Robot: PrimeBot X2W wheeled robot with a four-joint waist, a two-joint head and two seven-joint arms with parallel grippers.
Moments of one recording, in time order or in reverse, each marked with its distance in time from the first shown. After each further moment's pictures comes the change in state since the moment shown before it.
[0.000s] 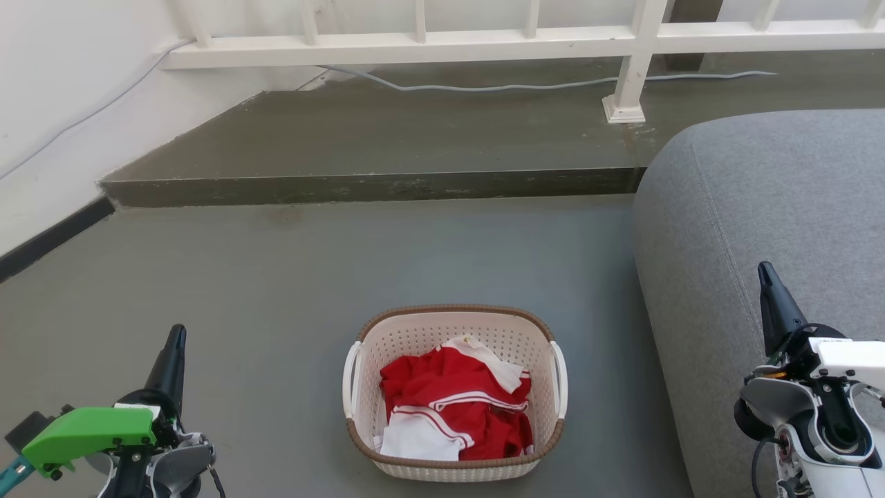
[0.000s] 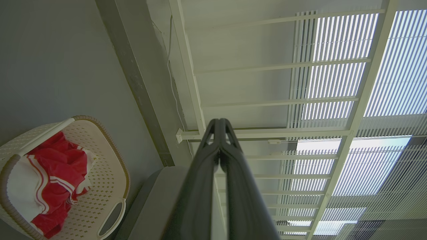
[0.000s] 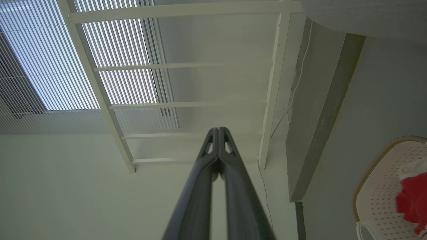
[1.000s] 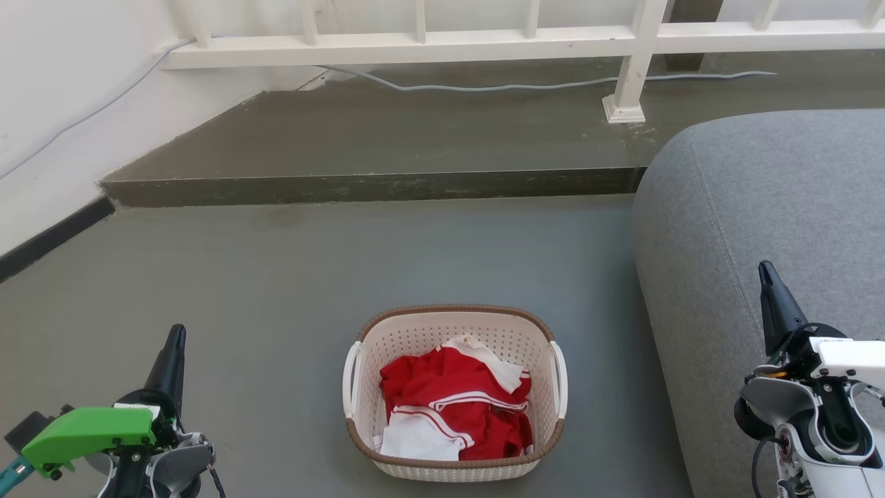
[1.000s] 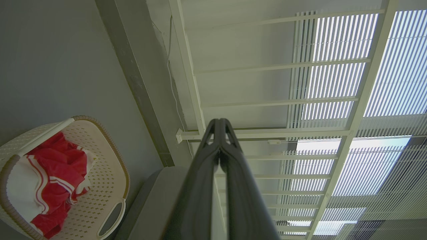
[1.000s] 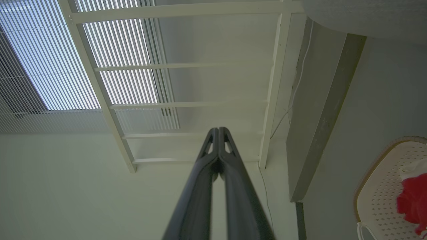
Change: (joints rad) left arm 0.000 0.000 0.001 -0.001 0.000 0.000 0.000; right arm 0.000 0.000 -0.001 -0.003 0.000 0.000 0.001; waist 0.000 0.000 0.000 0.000
